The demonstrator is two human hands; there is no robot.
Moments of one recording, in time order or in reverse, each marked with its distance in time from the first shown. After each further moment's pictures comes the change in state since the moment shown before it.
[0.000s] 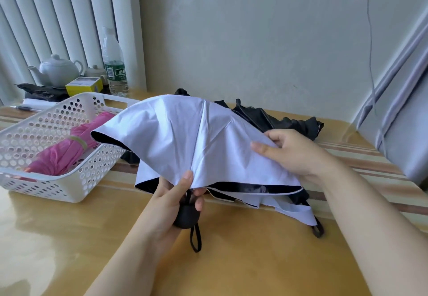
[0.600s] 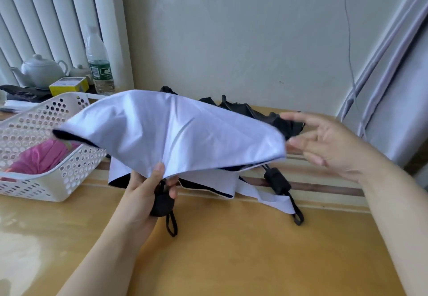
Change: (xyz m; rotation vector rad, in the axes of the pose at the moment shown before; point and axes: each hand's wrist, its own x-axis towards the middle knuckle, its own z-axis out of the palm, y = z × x) left_hand 0.002 0.002 -0.003 0.036 0.090 0.125; right_hand -0.052 0.021 -0.062 0.350 -0.005 -0.053
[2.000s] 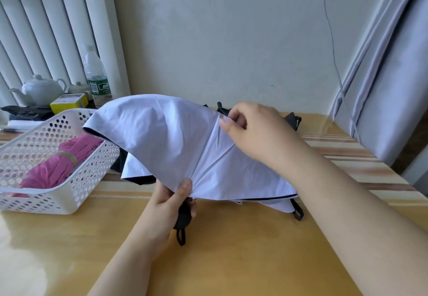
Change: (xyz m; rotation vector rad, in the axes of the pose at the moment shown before) left_hand -0.006 -0.013 0.000 0.327 -0.179 -0.003; right_hand 0.023 -0.055 0.094 -0.851 0.356 -0.256
